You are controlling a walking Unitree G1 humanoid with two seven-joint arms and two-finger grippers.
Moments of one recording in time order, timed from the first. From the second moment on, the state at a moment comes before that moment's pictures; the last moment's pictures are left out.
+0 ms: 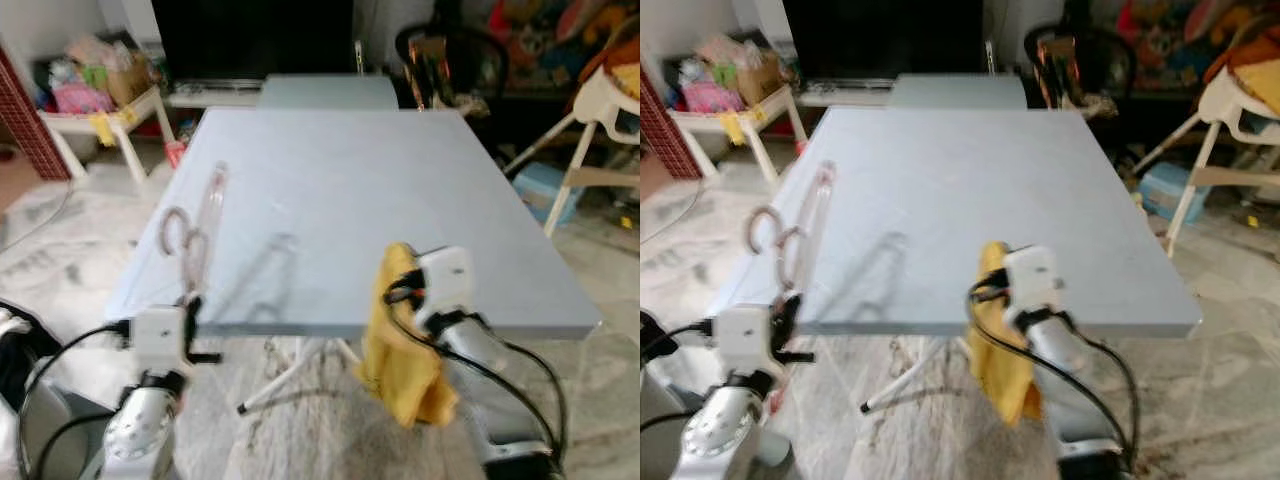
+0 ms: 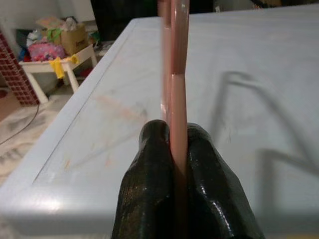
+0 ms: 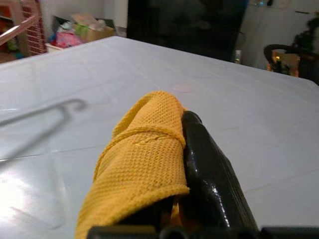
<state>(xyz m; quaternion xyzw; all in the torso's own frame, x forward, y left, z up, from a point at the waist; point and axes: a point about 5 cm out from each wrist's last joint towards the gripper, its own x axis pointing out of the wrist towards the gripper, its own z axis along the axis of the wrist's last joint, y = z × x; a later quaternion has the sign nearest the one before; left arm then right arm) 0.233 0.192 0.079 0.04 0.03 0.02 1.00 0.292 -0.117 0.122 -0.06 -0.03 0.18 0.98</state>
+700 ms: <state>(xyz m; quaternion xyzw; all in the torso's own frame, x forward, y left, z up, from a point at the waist) 0.231 0.180 0.095 0.04 -0.01 0.01 1.00 0.289 -0.128 0.114 -0.07 -0.01 0.18 0.98</state>
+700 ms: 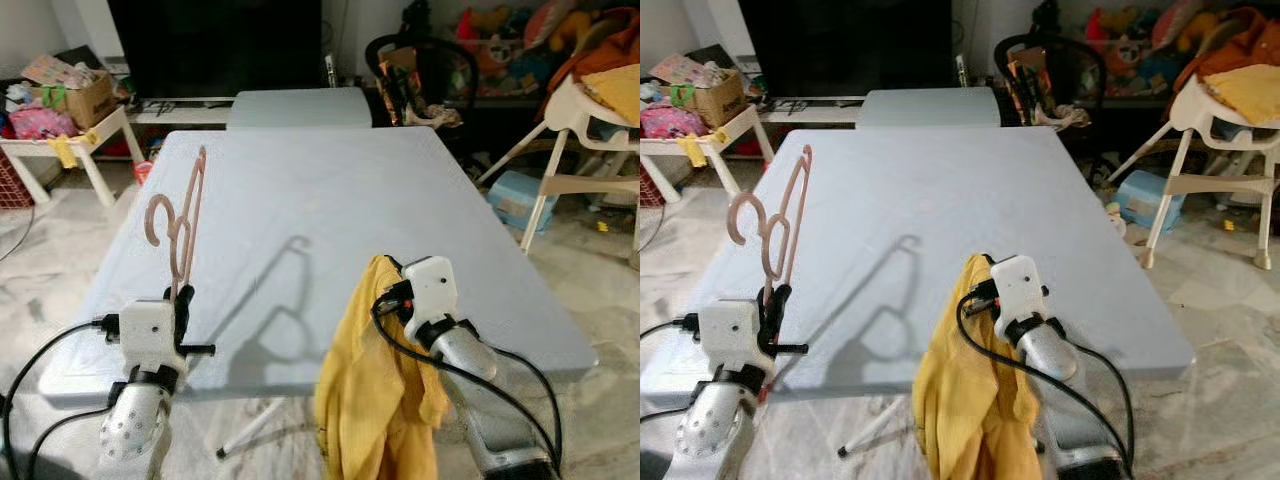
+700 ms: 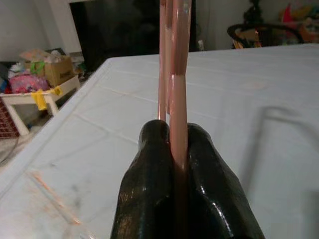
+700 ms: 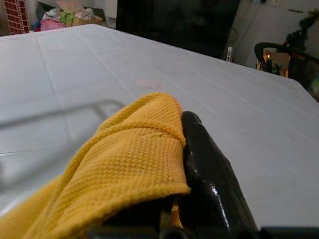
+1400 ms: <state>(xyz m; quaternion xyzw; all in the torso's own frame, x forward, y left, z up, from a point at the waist) 0.183 0.186 0.069 0.04 0.07 0.01 1.00 0.329 -0.070 0.140 -0.04 0.01 0.37 0.93</state>
